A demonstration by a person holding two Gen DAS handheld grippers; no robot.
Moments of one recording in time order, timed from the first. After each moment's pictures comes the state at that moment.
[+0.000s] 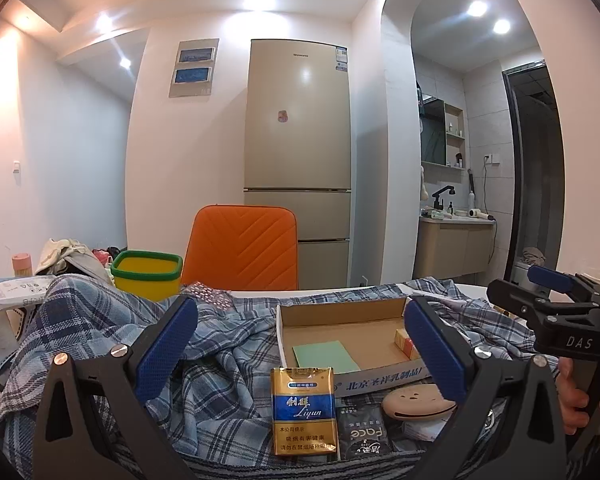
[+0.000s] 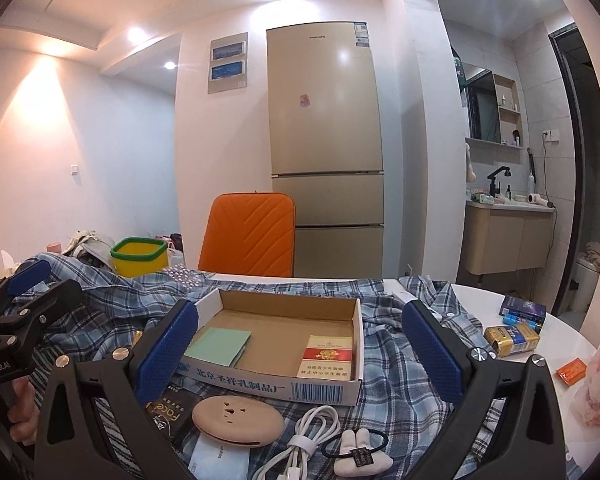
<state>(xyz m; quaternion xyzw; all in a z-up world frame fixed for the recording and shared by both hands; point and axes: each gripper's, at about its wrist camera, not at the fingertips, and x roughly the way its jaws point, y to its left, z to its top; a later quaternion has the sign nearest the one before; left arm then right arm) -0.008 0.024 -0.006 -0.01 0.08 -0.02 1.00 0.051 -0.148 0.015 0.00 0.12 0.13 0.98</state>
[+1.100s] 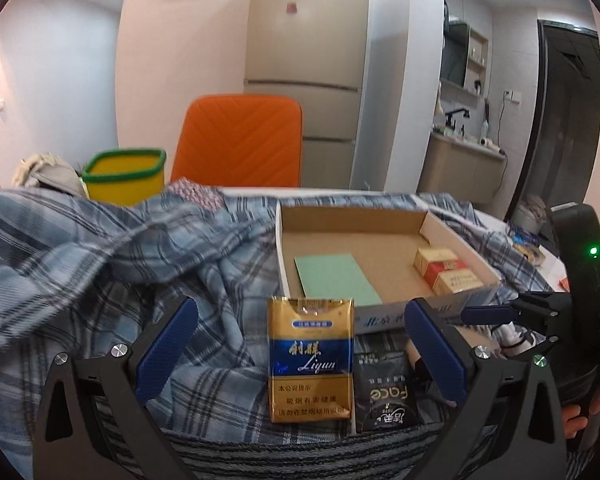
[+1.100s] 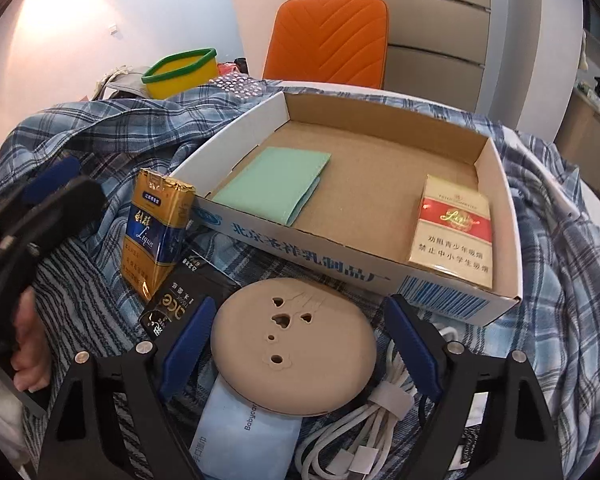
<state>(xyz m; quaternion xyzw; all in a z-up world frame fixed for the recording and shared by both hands) 0.064 0.033 -0.044 -0.04 0.28 -0.02 0.96 0.144 -0.082 -0.070 -0.07 0.45 0.26 0.85</state>
